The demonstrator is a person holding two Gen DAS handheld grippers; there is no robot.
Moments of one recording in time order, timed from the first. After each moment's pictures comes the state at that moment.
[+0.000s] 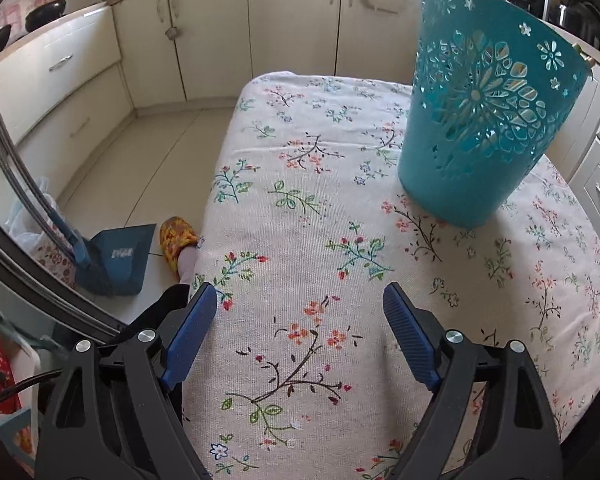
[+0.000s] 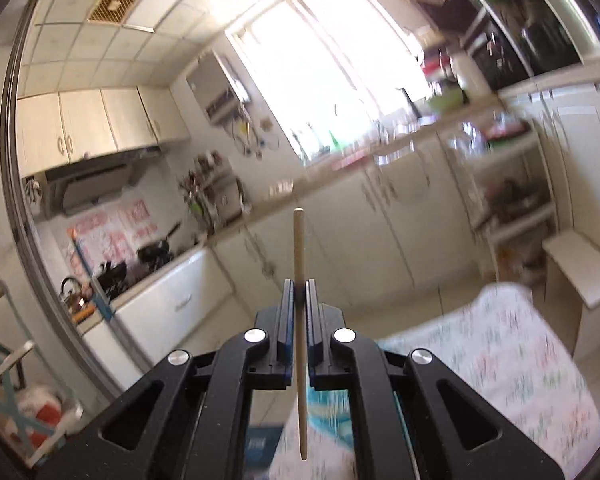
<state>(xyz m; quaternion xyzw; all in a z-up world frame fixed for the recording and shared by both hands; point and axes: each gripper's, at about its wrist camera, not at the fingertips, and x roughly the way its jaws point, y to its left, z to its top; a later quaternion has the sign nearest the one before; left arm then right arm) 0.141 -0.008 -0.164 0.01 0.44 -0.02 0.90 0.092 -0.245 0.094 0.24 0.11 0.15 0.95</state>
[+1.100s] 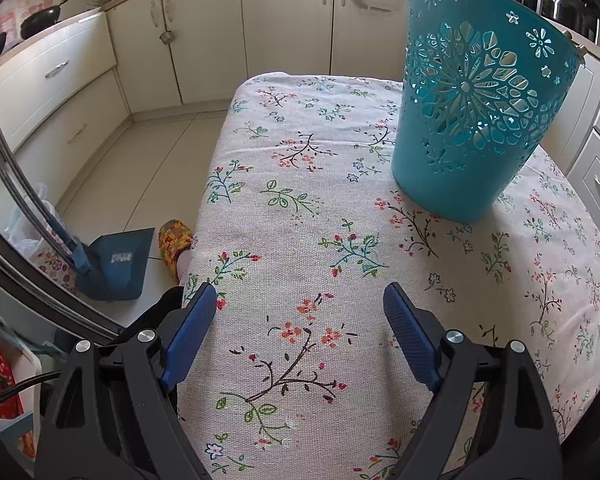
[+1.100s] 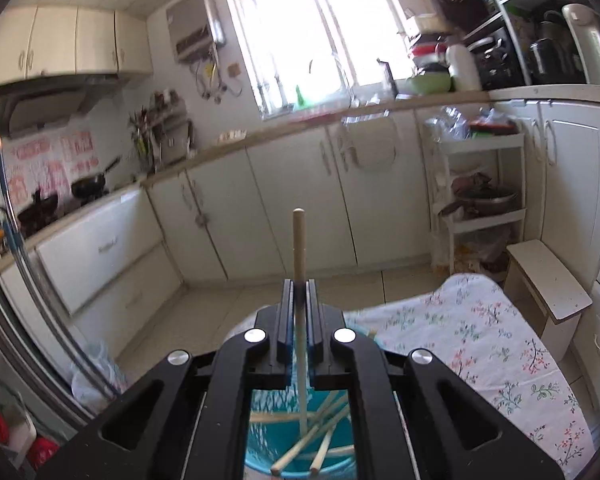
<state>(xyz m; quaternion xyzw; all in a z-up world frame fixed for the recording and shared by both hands) 0.138 -0.014 -0.163 0.02 0.44 -0.03 0.90 0.163 -0.193 0.010 0.12 0.21 0.06 0.97</state>
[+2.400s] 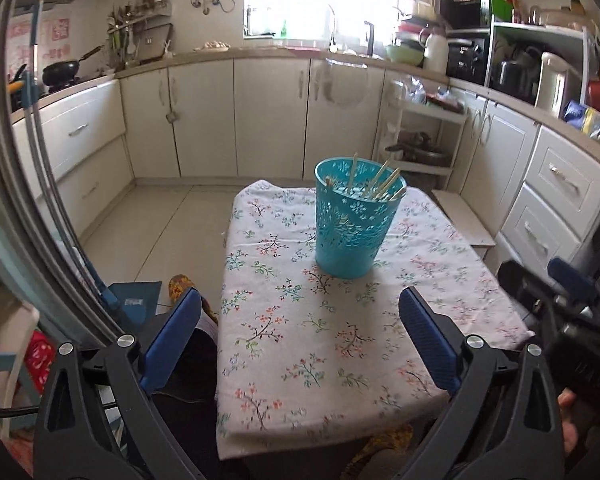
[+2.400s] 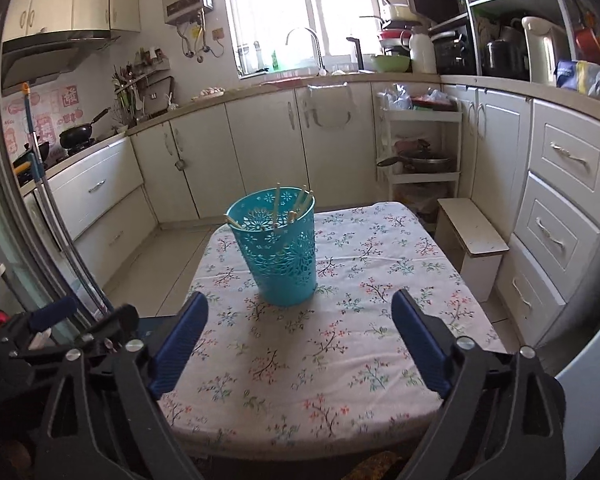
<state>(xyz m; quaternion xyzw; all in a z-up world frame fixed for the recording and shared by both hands) -0.023 -0.019 0.023 -0.01 0.32 -0.06 0.95 -0.056 -0.197 0.027 0.08 0.28 0.00 0.96</state>
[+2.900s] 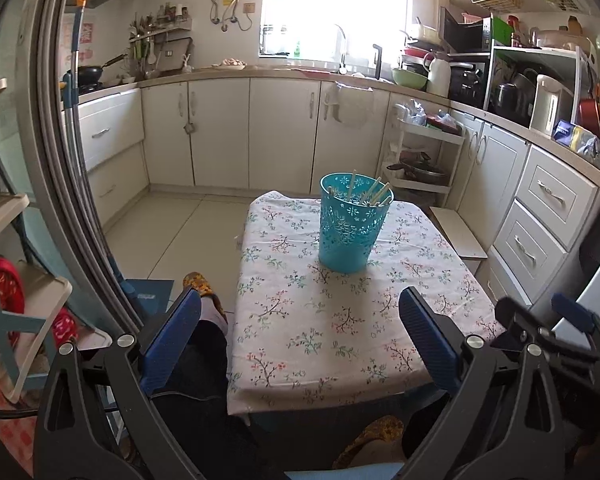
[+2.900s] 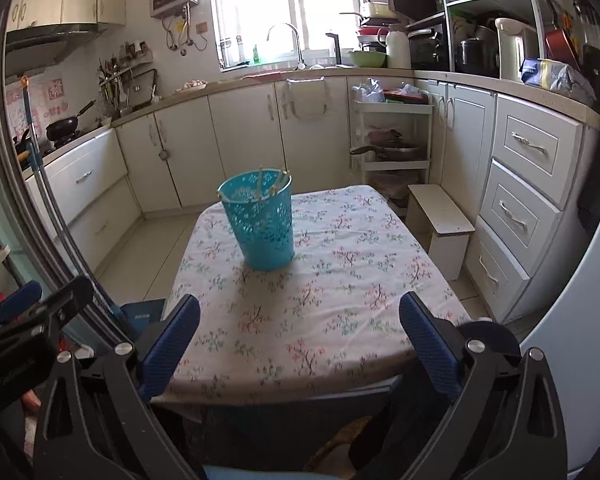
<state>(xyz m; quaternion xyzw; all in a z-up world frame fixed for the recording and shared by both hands) -0.108 -0.004 0.050 -0.03 0.29 -0.05 0.96 -0.120 -0.191 0.034 0.08 0.30 -0.04 0.95</state>
